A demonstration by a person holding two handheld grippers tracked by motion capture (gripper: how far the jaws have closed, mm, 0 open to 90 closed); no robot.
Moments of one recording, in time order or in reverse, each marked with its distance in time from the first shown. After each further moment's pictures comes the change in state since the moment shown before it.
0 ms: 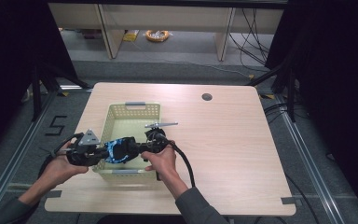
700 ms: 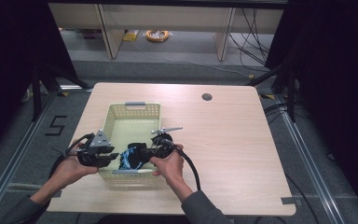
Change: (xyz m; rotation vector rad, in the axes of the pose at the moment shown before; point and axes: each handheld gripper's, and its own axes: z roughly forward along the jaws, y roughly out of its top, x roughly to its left) left arm -0.017 0.016 0.009 -0.016 0.000 0.039; right arm -0.015 -0.017 -0.011 0.083 -0.160 -0.011
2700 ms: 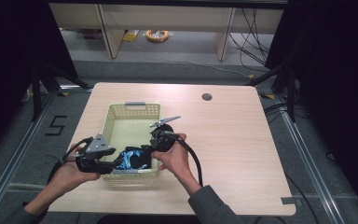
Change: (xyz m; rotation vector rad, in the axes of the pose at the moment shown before) left arm -0.019 0.005 -0.020 -0.064 -0.046 0.007; right arm 0.013 0.027 -0.027 0.073 -0.114 -0.135
